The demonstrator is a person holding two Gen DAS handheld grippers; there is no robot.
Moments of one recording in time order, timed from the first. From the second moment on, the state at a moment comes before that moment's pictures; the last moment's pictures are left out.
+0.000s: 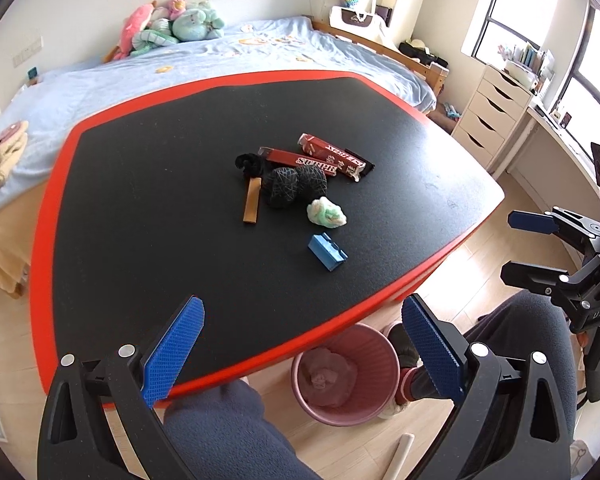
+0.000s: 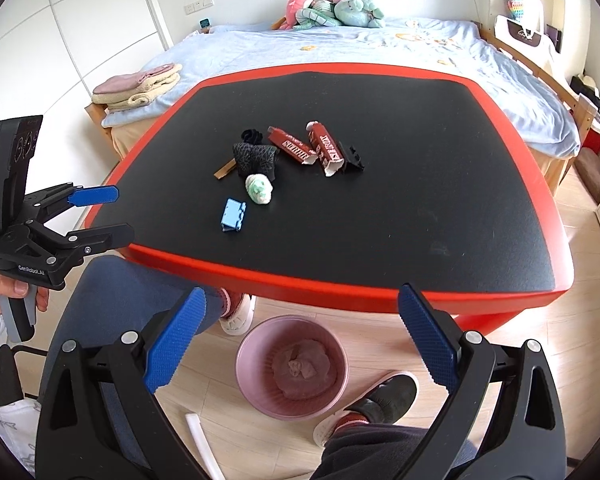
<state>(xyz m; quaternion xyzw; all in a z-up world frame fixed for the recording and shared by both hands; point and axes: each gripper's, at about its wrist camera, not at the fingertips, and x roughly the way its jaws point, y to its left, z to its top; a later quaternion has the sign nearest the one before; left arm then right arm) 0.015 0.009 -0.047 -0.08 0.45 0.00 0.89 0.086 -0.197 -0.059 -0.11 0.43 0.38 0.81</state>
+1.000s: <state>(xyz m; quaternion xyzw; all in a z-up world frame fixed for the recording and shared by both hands) 0.117 0.060 -0.107 -0.04 0.48 0.02 0.87 0.231 -0.137 -0.119 -0.17 0.45 0.36 0.80</state>
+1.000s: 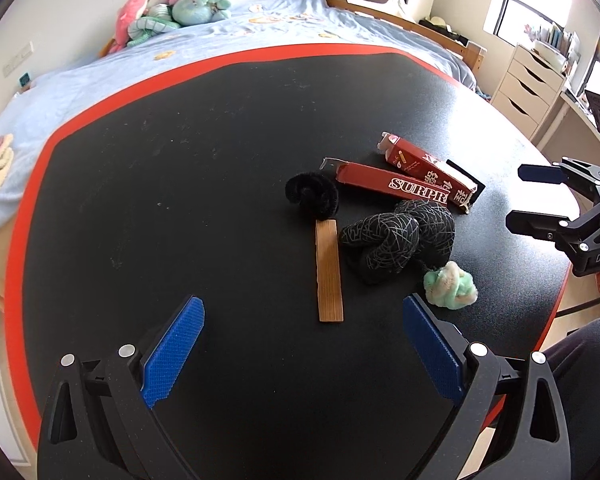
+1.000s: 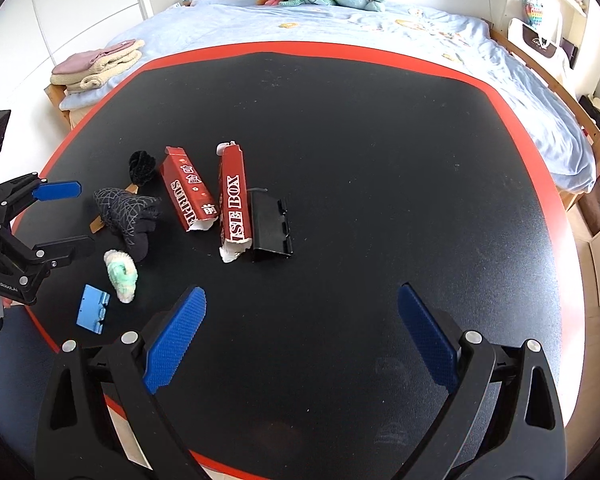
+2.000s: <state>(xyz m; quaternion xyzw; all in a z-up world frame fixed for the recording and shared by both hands) 0.136 0.066 -0.103 -0.03 0.48 0.01 0.88 0.247 -0.102 -0.125 -0.21 0.42 0.41 0.79</state>
